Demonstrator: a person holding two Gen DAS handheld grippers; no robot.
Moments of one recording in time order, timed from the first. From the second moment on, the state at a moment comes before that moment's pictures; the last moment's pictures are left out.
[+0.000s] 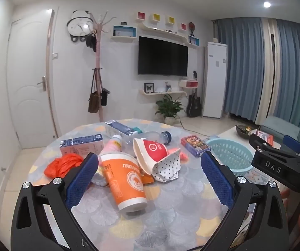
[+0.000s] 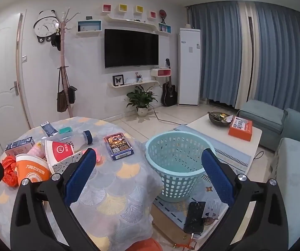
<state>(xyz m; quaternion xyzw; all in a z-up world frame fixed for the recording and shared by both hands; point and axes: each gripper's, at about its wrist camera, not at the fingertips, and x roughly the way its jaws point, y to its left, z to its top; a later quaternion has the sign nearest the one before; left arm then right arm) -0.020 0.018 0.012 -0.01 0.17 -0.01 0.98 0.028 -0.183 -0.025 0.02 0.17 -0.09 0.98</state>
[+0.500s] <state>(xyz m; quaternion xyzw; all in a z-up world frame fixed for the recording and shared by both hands) -0.025 0.022 0.016 -0.01 0.17 -0.01 0.98 0.022 -0.184 -0.018 0.03 0.17 -0.07 0.98</state>
